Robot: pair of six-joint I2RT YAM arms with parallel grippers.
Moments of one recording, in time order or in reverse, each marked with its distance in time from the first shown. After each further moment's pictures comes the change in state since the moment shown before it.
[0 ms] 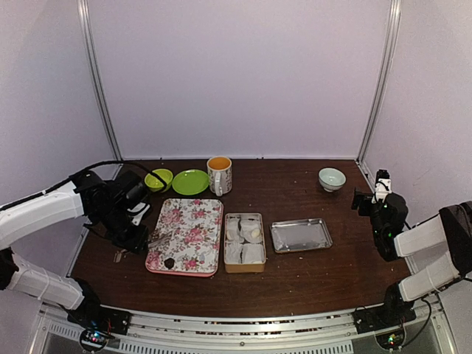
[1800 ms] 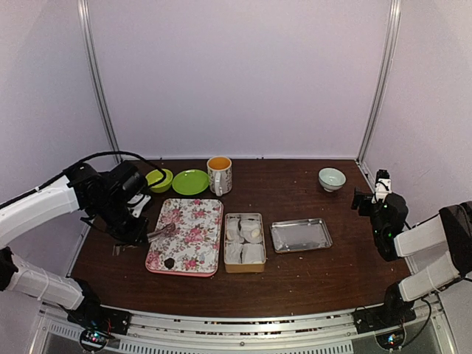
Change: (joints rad) left arm 0.000 -0.007 0.072 -0.014 0.055 0.016; right arm 0.000 0.000 0.000 0.000 0.000 0.000
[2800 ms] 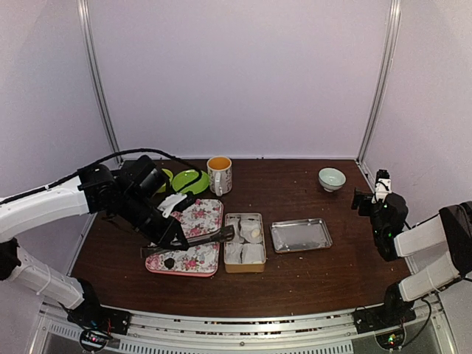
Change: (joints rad) left arm -0.189 0.067 0.057 0.257 0.322 0.040; right arm 0.000 0.000 0.000 0.000 0.000 0.000
